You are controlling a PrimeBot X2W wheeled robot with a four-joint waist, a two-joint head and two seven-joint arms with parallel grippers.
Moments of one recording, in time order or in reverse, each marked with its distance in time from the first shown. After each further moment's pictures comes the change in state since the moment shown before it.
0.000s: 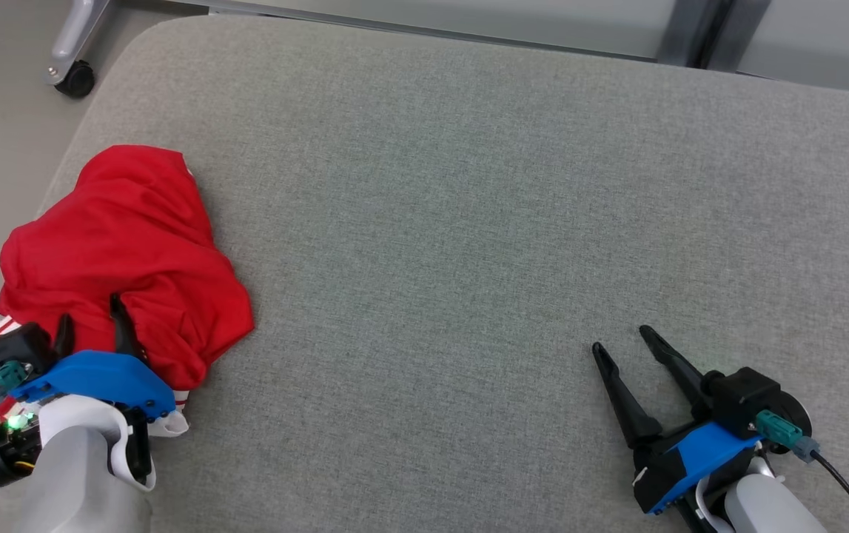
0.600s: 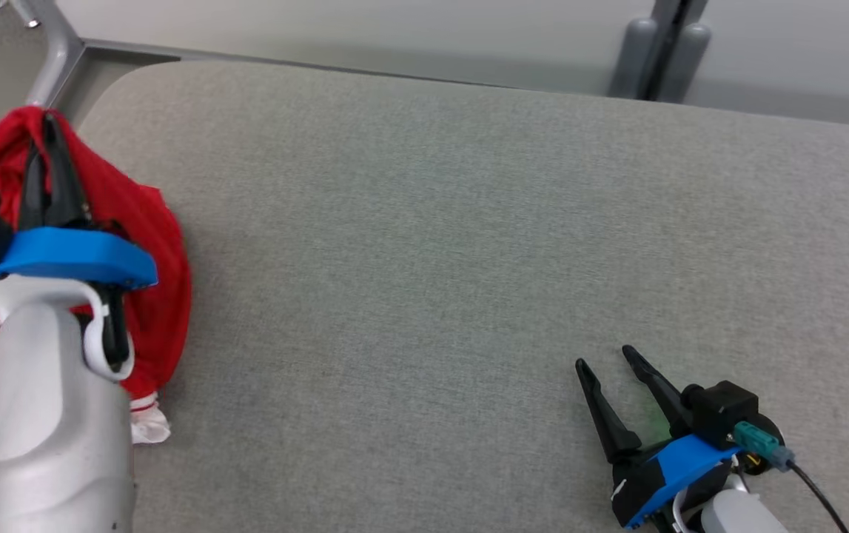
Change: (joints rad) left arm -0.132 0.027 -0.060 -0.216 0.026 -0.065 -0.072; right arm 0.009 0.048 -0.007 0.039 0.017 -0.001 0.002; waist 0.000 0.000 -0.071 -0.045
